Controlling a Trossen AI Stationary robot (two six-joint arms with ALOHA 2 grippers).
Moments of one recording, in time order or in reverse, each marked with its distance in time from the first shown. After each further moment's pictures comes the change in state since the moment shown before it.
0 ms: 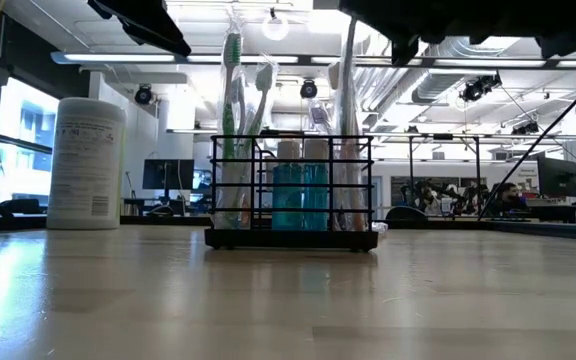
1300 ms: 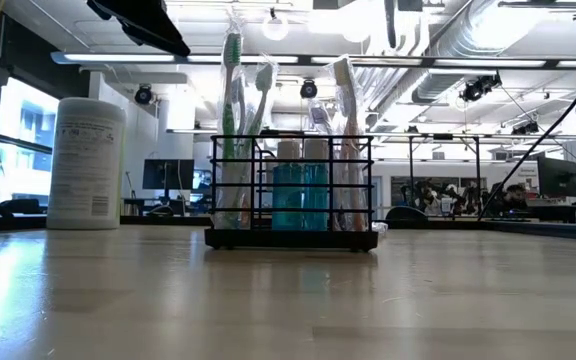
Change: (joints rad) left arm 0.000 0.000 0.000 -0.006 0.000 0.000; right arm 0.270 -0.129 0.365 -0.671 0.290 -0.115
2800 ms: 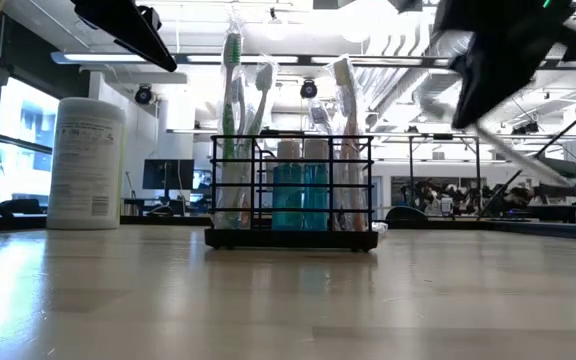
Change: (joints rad) left arm 0.000 0.000 0.000 -0.098 0.001 -0.001; right arm -0.283 -0.035 -0.003 -1.077 -0.159 0.404
